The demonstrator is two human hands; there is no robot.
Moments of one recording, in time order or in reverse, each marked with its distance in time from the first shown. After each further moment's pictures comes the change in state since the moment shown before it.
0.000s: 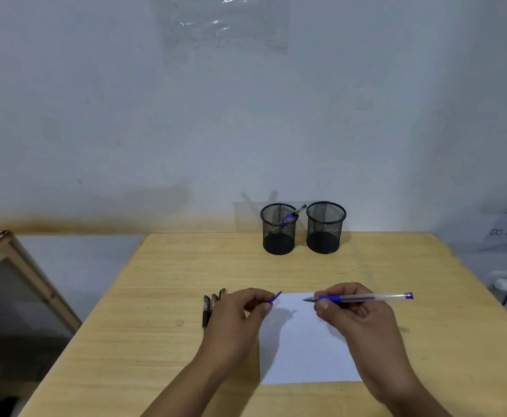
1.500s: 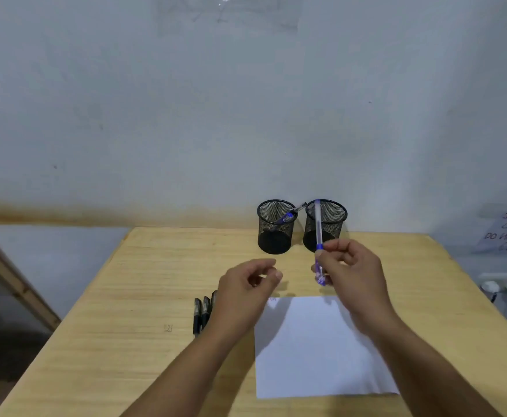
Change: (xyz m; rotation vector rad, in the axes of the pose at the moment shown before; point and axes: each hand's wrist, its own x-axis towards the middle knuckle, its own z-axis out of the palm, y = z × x) left_hand 0.052 0.006 0.010 -0.278 0.073 -0.011; right_hand 0.080 -0.013 0.022 -0.120 0.124 -0.051
